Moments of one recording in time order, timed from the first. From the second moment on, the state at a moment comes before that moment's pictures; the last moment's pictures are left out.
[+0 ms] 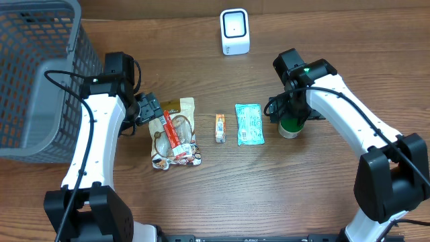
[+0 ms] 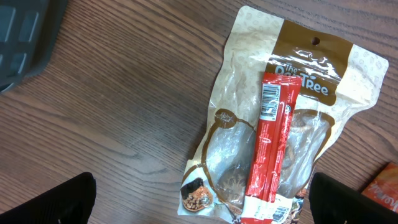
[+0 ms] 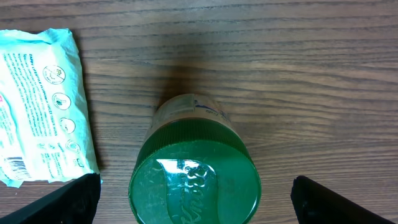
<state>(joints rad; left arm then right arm) 0.08 1.63 1.38 -1.16 -0.13 -0.44 0.39 1.88 1.50 -1.13 0.11 0.36</state>
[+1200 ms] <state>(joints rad) 0.08 1.63 1.38 -1.16 -0.13 -0.44 0.39 1.88 1.27 -0.86 0.10 0.36</state>
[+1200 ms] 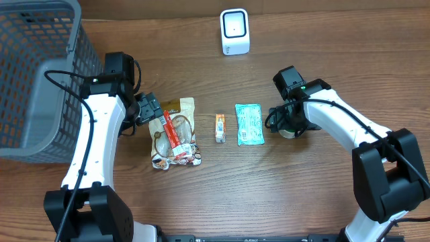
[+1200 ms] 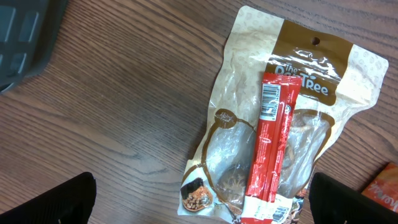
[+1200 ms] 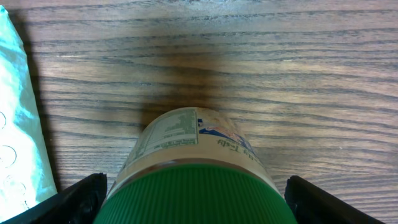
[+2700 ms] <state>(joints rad) 0.08 1.63 1.38 -1.16 -0.13 -0.44 0.39 1.91 1.27 -0.85 0.10 0.36</state>
